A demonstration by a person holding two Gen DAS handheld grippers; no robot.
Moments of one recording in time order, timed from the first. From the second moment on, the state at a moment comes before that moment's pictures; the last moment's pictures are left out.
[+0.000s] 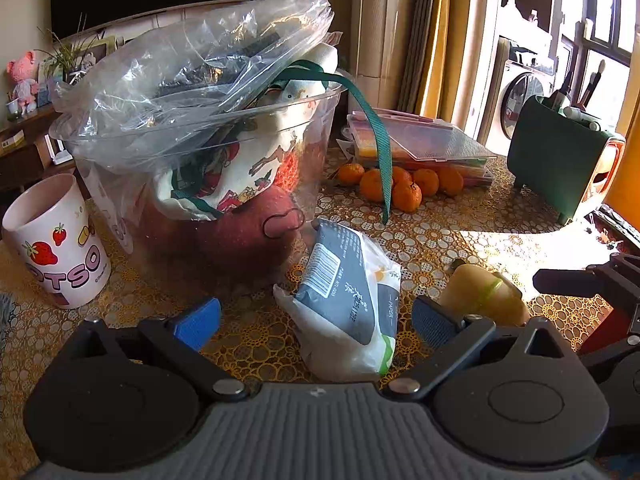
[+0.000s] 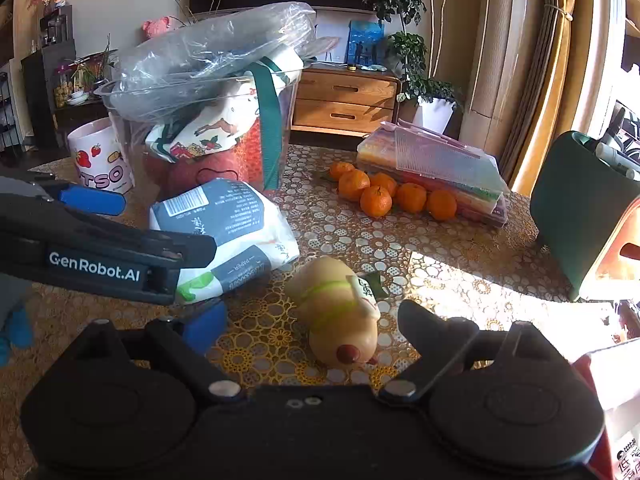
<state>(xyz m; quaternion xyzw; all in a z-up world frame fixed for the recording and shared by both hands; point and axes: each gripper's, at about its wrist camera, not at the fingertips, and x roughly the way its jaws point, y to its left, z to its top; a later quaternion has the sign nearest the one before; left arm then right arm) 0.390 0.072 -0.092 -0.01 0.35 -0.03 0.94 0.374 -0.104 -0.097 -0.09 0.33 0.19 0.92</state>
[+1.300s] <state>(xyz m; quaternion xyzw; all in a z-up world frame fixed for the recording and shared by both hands) 0.391 0.058 -0.099 0.00 0.36 -0.05 0.93 0.389 -0.104 -0.117 -0.05 0.36 0.17 0.92</state>
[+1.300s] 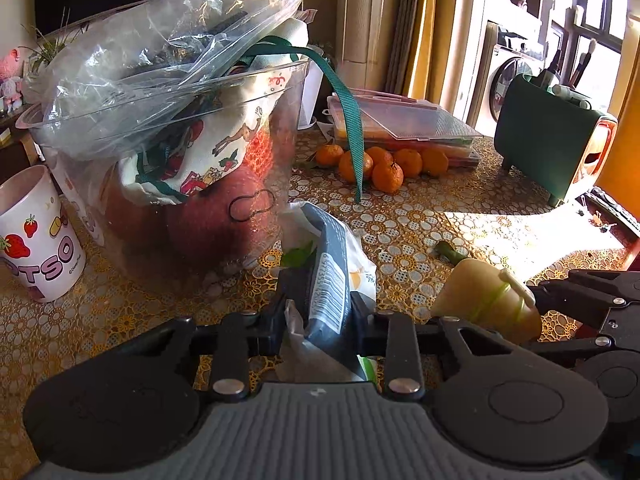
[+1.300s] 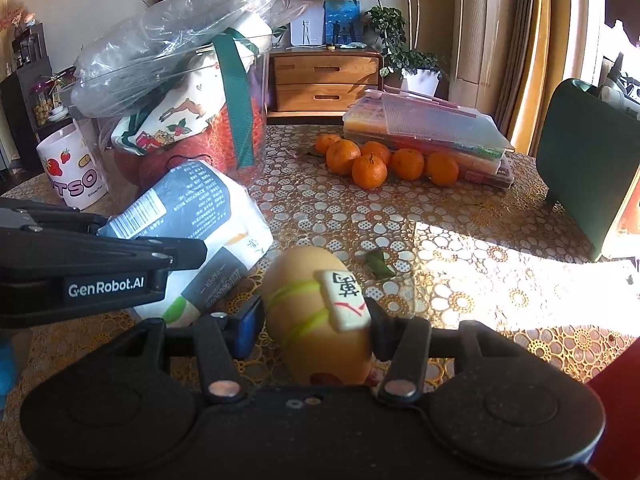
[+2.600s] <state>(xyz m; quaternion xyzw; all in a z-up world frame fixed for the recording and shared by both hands) 0.171 0.006 -0.004 -0.04 0.36 -0.07 0.93 0.190 -0.167 -0.013 0.03 0.32 0.18 0.93</state>
